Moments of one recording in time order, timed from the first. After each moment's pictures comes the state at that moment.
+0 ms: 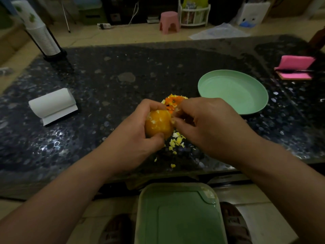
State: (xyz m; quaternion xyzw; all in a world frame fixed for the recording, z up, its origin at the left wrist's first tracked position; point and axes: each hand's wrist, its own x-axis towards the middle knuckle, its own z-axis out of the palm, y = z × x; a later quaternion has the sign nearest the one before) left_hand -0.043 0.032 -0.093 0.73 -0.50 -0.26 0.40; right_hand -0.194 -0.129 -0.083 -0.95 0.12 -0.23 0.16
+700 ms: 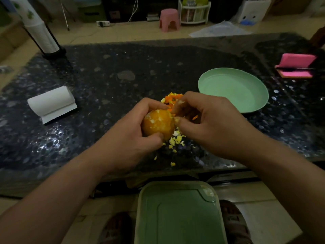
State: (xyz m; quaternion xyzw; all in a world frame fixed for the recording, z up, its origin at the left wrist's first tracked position) left_hand -0.039 0.035 -0.093 0.70 -0.49 -0.30 0.42; right_hand -0.200 -0.133 -0.079 -0.91 0.14 -0.18 0.33
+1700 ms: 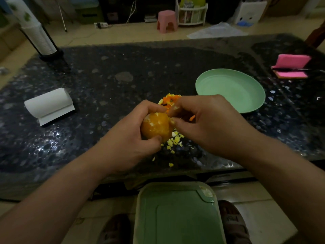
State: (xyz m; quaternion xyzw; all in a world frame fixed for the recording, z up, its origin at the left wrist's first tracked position) left_hand -0.038 0.034 -0.097 0.71 -0.50 -0.28 0.40; right_hand -0.197 -0.134 -0.079 -0.94 0.13 -0.21 0.26
